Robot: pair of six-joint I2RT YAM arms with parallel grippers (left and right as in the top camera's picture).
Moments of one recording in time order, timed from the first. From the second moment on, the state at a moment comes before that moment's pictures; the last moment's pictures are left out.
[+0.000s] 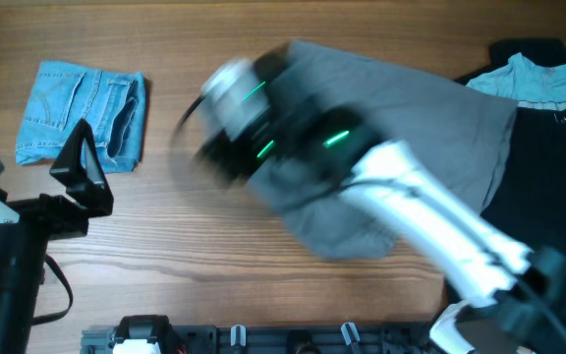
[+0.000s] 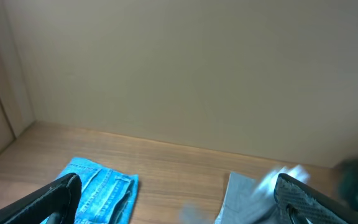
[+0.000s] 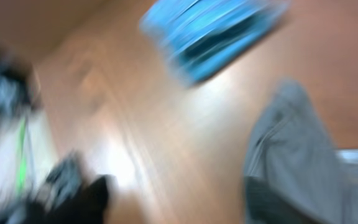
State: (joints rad) left arm -0.01 0.82 1.66 -0.99 -0.04 -0.18; right arm 0.86 1.73 1.68 -0.76 -0.35 0.11
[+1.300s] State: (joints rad) left arm -0.23 2.27 1.69 -0.72 0.27 0.13; right arm 0.15 1.35 1.68 -1.12 -0.14 0.31
